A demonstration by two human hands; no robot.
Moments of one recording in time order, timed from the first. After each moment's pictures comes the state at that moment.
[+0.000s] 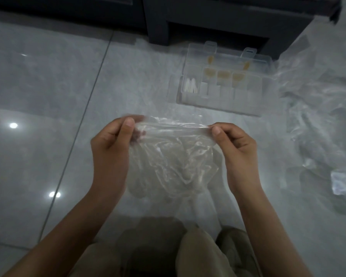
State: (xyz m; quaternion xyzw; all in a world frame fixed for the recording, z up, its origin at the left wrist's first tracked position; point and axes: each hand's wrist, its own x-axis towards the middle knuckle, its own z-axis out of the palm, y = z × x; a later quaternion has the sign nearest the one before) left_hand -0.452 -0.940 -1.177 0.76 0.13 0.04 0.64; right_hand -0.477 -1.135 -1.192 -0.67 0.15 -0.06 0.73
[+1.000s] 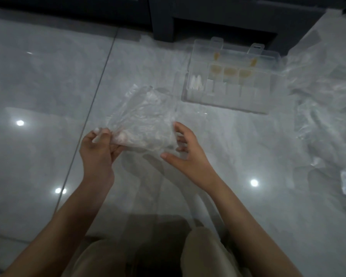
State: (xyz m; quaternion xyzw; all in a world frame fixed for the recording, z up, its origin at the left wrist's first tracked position) left_hand -0.437 -0.899 -1.221 0.61 0.37 0.03 0.70; right_hand -0.471 -1.085 -1.256 -0.75 0.00 0.11 0.65
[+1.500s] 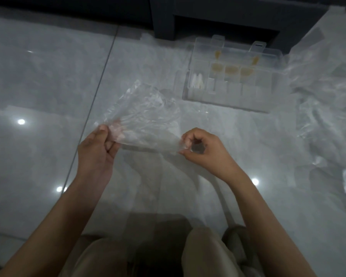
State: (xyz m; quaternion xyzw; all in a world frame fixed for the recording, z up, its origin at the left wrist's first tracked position) left_hand -0.431 -0.891 -1.218 0.53 0.36 -0.01 0.77; right_hand -0.455 -1.122 -1.255 -0.79 -0.07 0.09 0.61
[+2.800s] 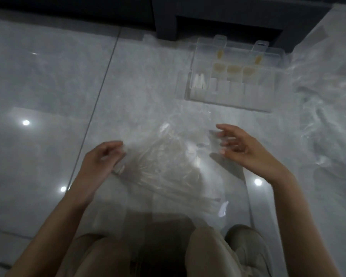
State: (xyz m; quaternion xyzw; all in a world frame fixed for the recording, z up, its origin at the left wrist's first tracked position) left_hand -0.462 -0.860 -1.227 0.82 0.19 -0.12 0.52; right_hand -0.467 -1.196 -1.241 -0.80 0.04 0.20 0.57
